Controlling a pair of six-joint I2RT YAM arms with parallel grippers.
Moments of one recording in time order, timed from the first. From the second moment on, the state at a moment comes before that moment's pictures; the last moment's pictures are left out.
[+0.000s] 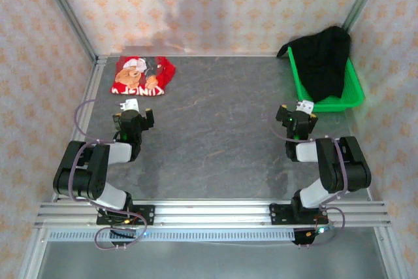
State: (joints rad) left arm -0.05 1.50 0.41 0.64 -0.34 -0.09; right arm 0.05 1.54 0.38 0.79 0.34 0.19
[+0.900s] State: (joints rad) left arm -0.05 1.46 0.50 0.46 -0.32 -0.08; right arm 0.06 1.44 0.38 0.67 0.33 0.18
